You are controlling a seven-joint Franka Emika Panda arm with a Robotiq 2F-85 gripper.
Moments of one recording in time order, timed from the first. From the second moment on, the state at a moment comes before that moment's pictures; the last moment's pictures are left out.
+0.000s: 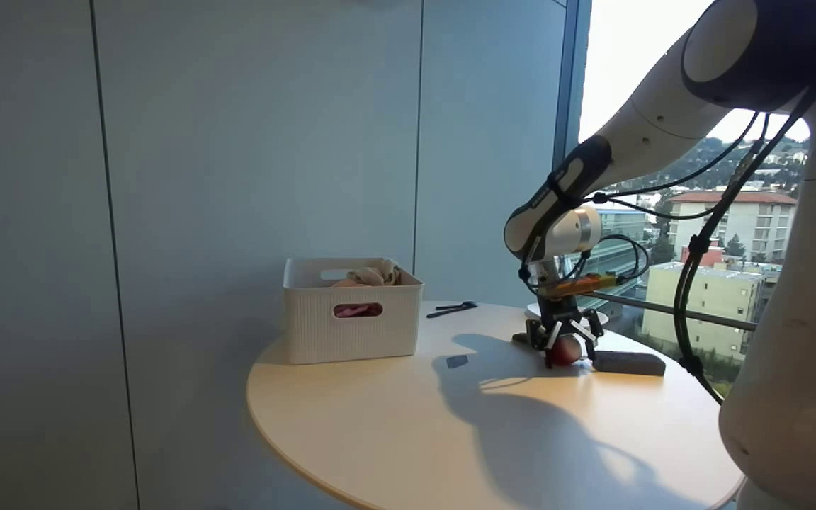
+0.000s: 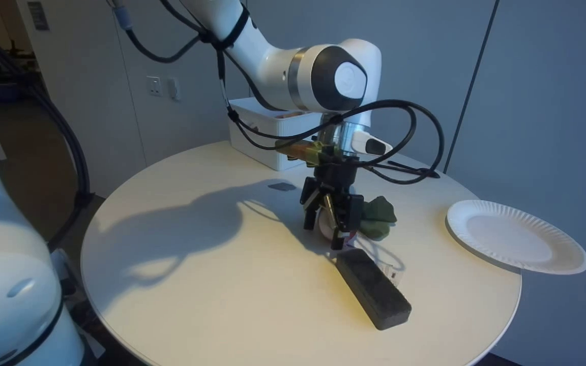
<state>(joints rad) -0.23 -0.03 -0.33 -2.29 -0.21 1.98 0.24</state>
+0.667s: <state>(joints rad) -0.23 -0.04 -0.30 -2.35 -0.35 2.21 0.21</state>
